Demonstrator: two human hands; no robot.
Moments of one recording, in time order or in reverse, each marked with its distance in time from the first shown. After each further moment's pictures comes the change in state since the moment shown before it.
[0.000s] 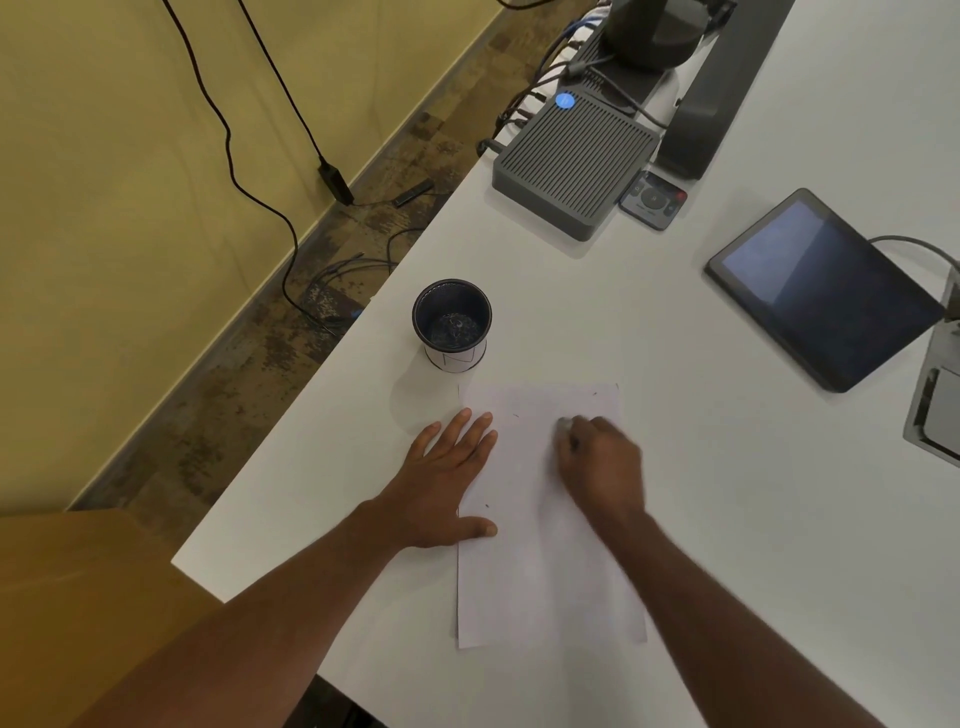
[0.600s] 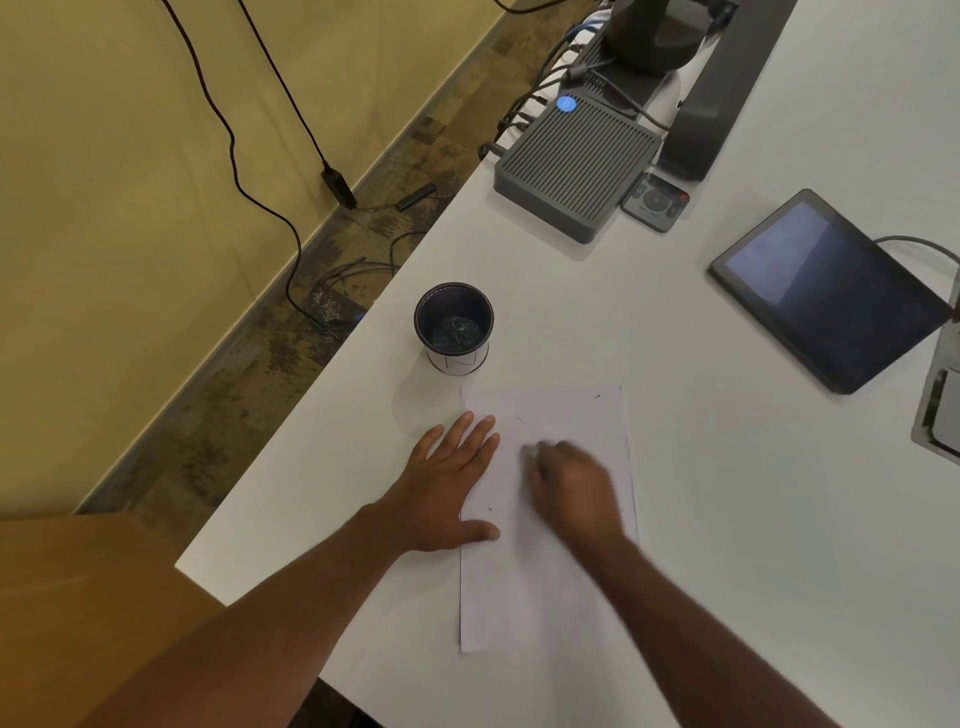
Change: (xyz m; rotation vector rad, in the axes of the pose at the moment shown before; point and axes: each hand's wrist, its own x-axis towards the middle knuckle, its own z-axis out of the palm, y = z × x) left_hand 0.000 0.000 0.001 -0.007 -0.003 0.003; right_hand -0.025 -0.012 0.018 0.046 -0.154 -0.120
